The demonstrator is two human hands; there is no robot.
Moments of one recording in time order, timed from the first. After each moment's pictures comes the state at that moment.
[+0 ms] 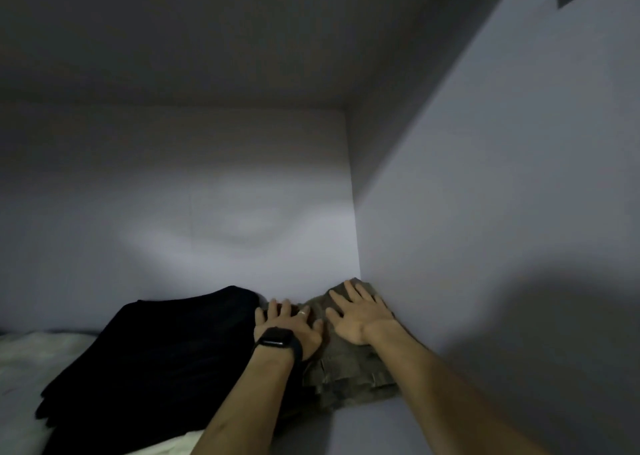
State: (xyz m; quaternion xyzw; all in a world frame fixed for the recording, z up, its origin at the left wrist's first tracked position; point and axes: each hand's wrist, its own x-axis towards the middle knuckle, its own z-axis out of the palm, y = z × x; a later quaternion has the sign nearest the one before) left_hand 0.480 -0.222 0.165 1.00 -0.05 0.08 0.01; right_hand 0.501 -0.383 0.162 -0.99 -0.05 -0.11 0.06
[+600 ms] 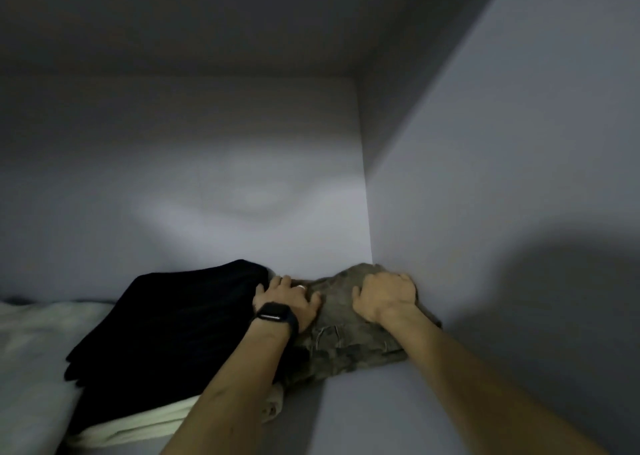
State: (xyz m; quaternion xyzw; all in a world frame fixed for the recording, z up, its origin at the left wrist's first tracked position) left_hand 0.479 -0.198 0.169 0.99 -0.05 0.13 0.00; right_hand 0.486 -0.380 0.154 -0.98 0.05 -0.20 0.02
